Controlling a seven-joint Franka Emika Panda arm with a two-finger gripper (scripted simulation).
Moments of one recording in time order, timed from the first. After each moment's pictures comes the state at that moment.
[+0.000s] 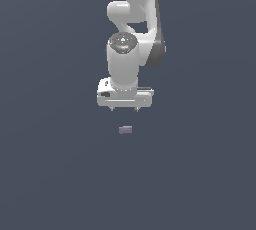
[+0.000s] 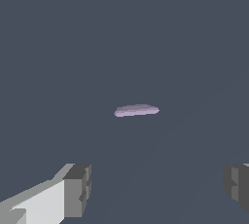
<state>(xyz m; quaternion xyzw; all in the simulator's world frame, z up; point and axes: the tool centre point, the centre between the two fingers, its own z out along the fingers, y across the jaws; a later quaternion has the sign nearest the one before) -0.008 -0.013 0.169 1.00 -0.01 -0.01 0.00</state>
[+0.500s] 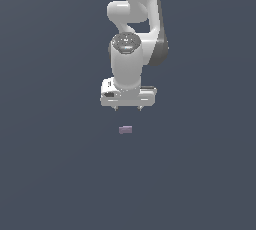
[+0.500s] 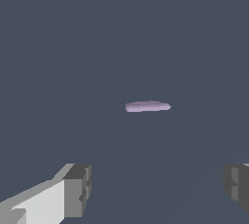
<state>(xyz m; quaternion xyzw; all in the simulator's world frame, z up) -0.013 0.000 0.168 1.00 0.01 -0.02 -0.01</state>
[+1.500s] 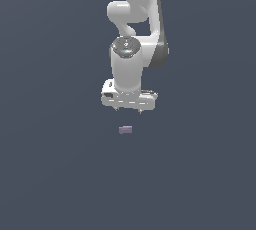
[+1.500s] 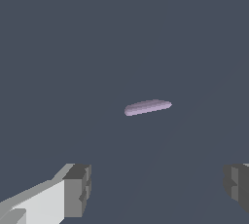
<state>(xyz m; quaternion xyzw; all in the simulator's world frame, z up) -0.010 0.002 0.159 1.00 -0.07 -0.02 -0.01</state>
